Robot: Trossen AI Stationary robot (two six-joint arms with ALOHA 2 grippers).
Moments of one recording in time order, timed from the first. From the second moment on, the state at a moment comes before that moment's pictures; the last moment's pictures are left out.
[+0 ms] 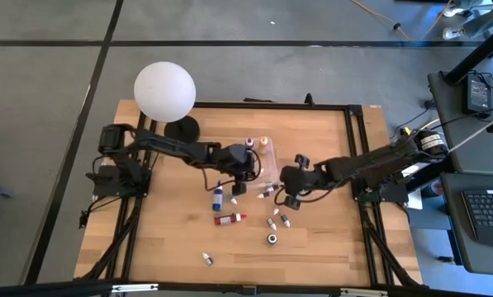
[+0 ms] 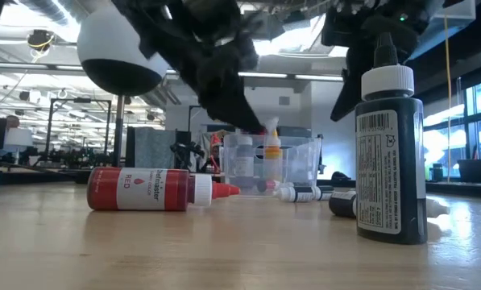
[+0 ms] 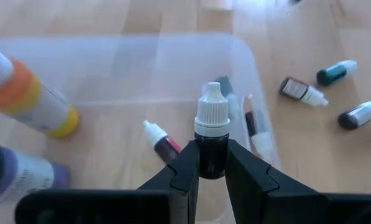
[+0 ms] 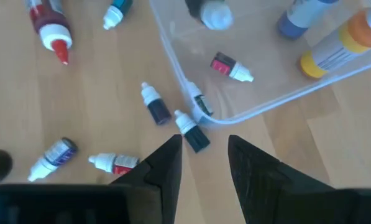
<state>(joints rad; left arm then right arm) 0.07 1.75 1.05 -0.04 0.03 -0.05 0.24 1.41 0.91 -0.51 0.32 0.40</state>
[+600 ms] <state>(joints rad) 0.09 1.81 1.05 -0.03 0.09 -0.06 0.33 1.41 0.91 -0.52 0.35 0.49</state>
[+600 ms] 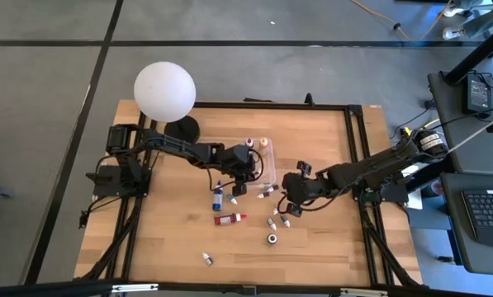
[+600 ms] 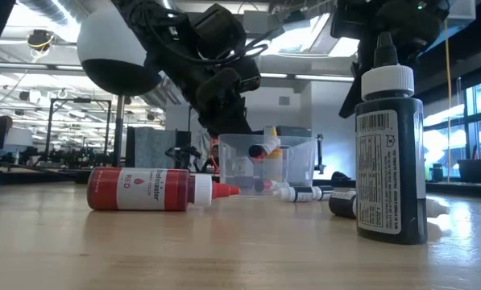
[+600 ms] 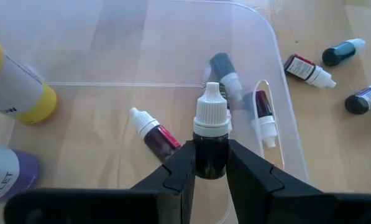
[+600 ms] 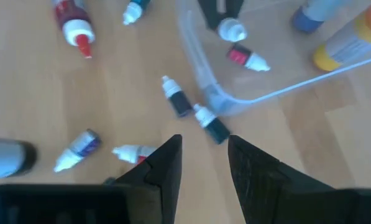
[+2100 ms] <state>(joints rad) 0.09 1.70 1.05 -0.05 0.08 -0.06 0.42 1.54 0.91 -0.51 0.20 0.83</state>
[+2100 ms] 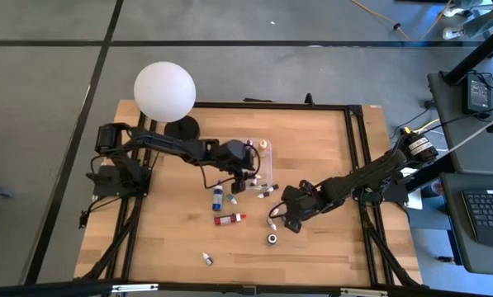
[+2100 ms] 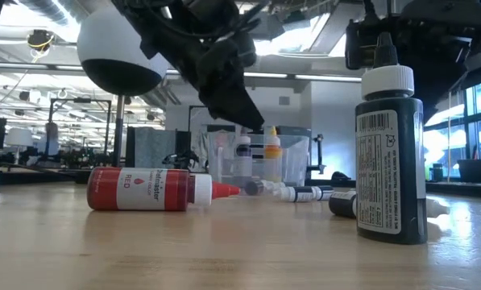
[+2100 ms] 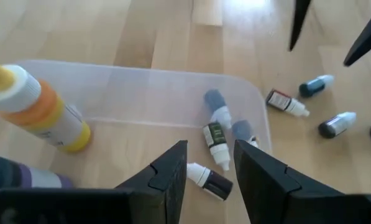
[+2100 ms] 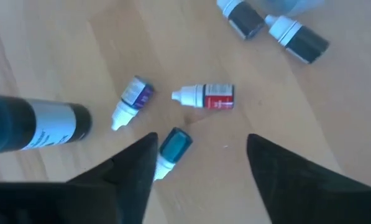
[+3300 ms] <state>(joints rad) -0.01 1.59 1.05 -0.37 0.07 -0.17 0.47 1.75 0.91 -0.45 0.17 0.74</state>
